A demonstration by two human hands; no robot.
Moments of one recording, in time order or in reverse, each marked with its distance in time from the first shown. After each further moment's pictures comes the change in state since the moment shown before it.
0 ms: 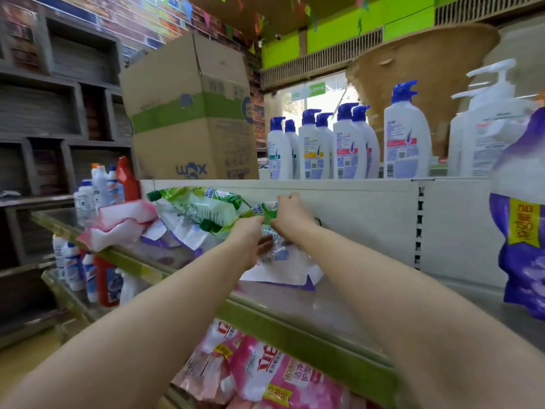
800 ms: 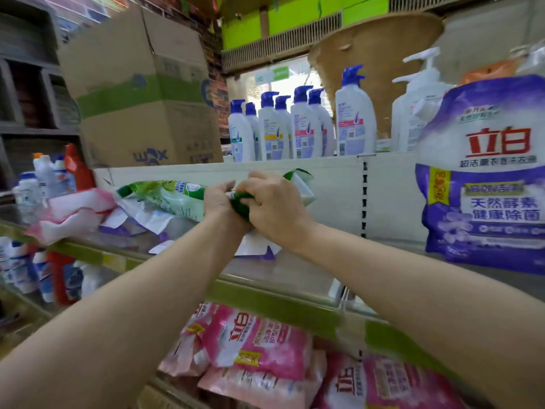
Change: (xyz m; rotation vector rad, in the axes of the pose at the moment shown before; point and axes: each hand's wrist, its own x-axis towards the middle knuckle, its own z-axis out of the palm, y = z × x) left_hand -0.043 0.008 0.024 -0.593 -0.194 -0.132; right_hand -0.107 0.004 -0.046 0.144 0.498 -0.553
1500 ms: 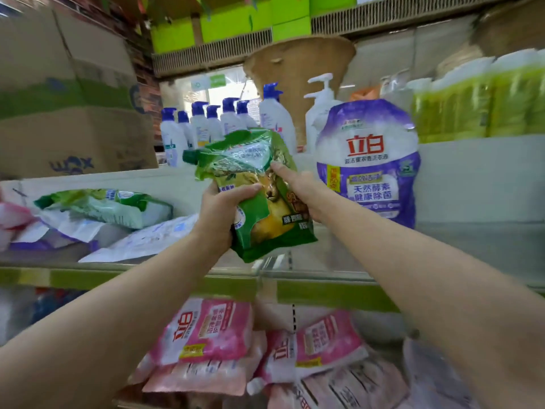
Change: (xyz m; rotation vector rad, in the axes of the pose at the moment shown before) left_hand -0.081 -0.066 0.028 0.387 -0.432 0.198; right_hand -0.046 0.047 -0.129 0.548 0.004 1.066
